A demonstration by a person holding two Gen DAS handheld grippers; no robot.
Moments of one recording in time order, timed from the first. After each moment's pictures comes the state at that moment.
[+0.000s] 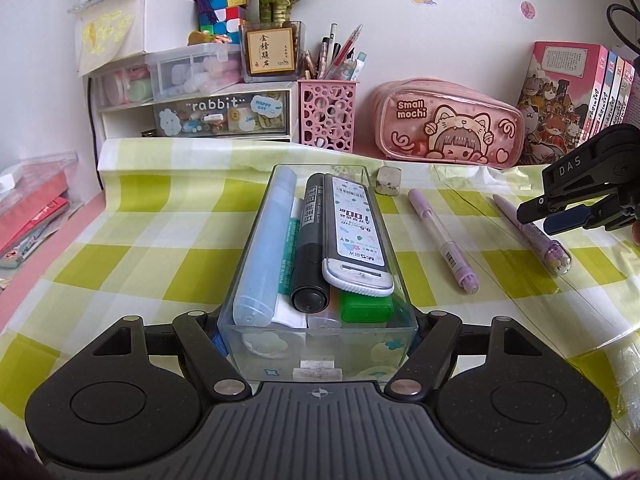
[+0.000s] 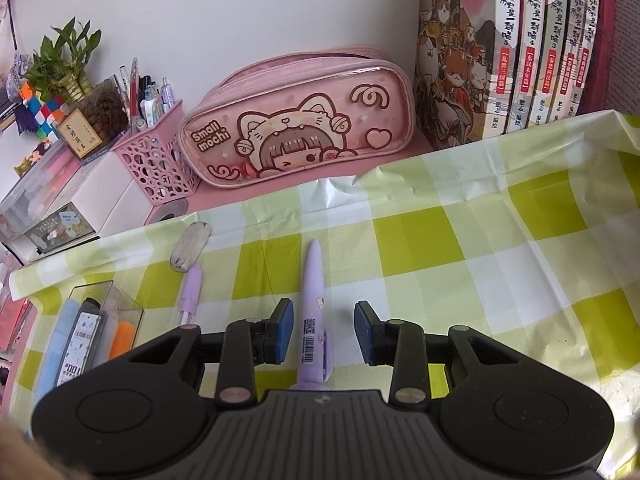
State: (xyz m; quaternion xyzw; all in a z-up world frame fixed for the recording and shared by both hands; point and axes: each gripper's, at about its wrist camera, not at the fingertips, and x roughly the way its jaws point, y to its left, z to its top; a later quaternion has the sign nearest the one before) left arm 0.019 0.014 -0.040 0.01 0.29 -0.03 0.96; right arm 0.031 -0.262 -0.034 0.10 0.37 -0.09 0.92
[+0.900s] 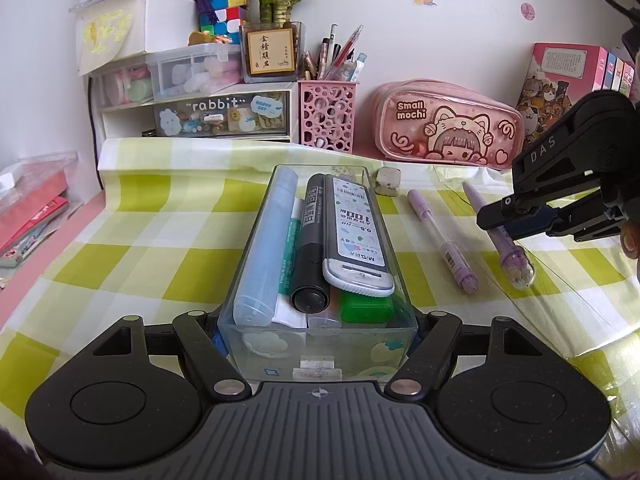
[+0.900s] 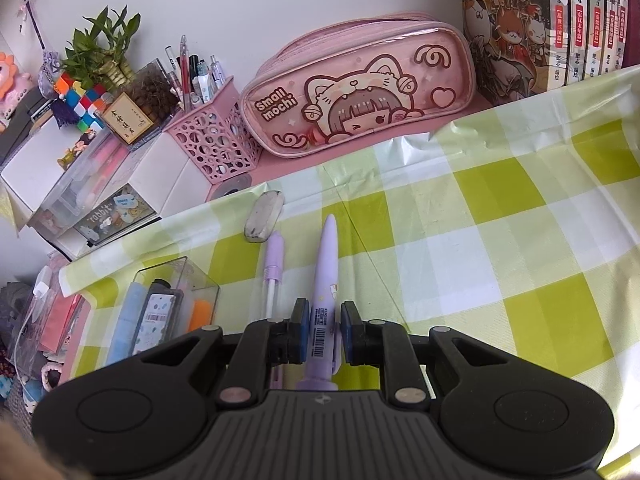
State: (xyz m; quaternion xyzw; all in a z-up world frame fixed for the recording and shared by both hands) left arm 0.020 0.012 -0.040 0.01 0.29 -0.03 0.96; right arm 0.031 -0.226 -0.037 0.16 0.38 -0.03 0.91
